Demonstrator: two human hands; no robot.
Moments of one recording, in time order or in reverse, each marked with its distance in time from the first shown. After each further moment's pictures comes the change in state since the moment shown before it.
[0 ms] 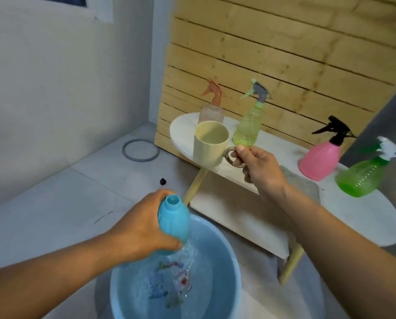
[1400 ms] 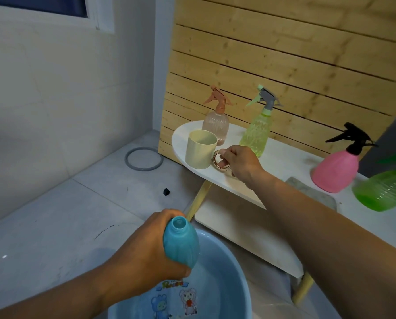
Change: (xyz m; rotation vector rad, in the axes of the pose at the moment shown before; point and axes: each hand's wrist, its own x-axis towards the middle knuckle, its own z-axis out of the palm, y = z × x) left_hand 0.014 -0.002 0.009 -0.043 -0.033 -0.004; right_hand 0.100 0.020 0.040 -0.353 -0.039 0.089
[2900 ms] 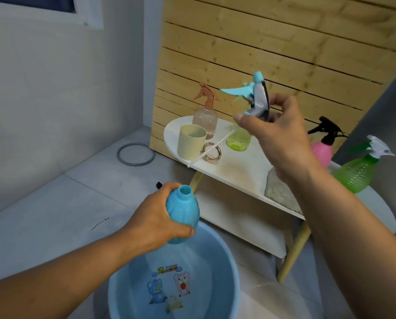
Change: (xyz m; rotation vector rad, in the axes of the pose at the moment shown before) left_hand 0.016 0.020 0.003 0.008 0.076 0.035; right_hand -0.139 -0.090 -0.086 0.398 0.293 -0.291
